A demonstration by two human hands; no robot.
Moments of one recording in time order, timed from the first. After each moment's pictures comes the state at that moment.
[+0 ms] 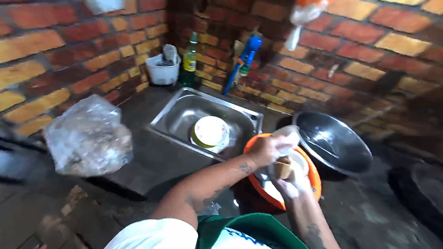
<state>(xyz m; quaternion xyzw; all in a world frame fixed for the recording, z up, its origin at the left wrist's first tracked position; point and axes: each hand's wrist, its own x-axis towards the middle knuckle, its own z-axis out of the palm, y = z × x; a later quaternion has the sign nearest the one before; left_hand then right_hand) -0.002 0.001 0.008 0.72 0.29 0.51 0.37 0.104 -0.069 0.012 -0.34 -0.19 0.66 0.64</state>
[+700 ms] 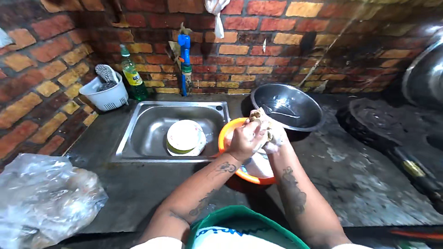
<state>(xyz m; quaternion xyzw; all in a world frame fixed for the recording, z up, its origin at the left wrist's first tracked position) 0.026 -0.006 0.010 0.69 0.20 0.59 0.38 0.148 -0.020 0.023 -0.33 -0.28 0.60 0.67</state>
